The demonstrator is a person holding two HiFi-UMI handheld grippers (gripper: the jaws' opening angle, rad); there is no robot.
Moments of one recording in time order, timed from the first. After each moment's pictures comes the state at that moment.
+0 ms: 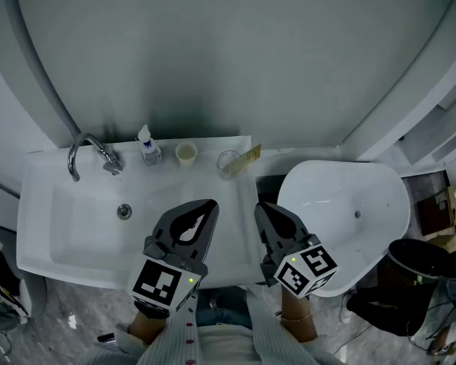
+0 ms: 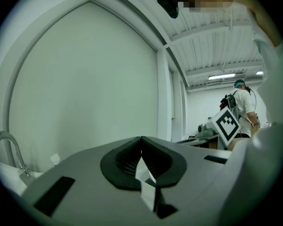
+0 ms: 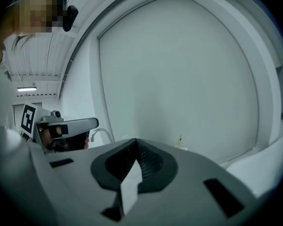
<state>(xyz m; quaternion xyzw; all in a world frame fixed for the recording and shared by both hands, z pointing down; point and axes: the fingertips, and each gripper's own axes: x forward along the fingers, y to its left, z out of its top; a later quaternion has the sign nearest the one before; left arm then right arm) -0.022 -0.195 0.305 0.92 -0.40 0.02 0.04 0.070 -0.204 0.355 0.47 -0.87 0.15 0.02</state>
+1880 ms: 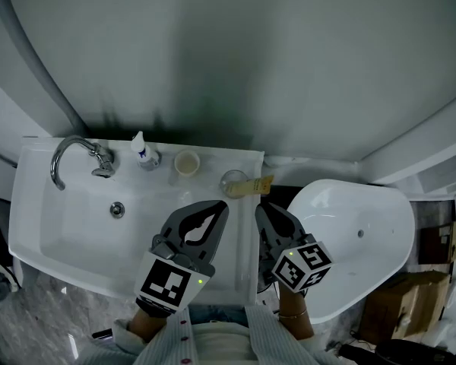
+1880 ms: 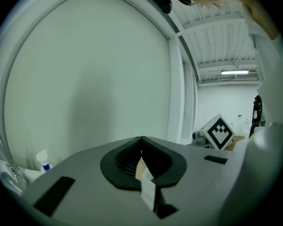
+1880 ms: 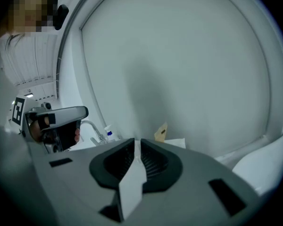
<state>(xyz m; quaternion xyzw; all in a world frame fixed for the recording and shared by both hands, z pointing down) 0.004 -0.298 0.344 0.90 -0.43 0.05 0.08 0.091 -0.319 0.429 0.44 -0.87 0.23 0.06</state>
